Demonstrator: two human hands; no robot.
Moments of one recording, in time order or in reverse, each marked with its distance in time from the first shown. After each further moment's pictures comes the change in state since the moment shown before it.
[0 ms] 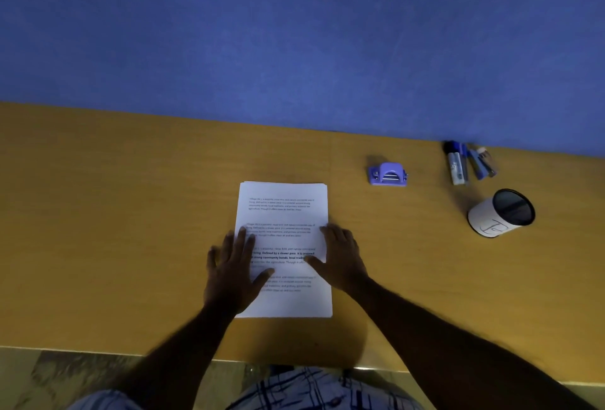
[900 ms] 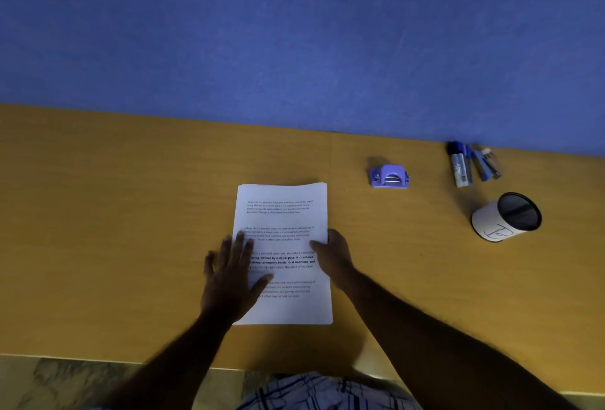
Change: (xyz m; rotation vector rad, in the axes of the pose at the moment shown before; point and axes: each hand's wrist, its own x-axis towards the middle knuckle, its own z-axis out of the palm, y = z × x) left_hand 0.003 -0.003 0.007 -0.004 -0.010 0.011; right_hand 0.023 -0.028 -0.006 0.831 -0.029 0.487
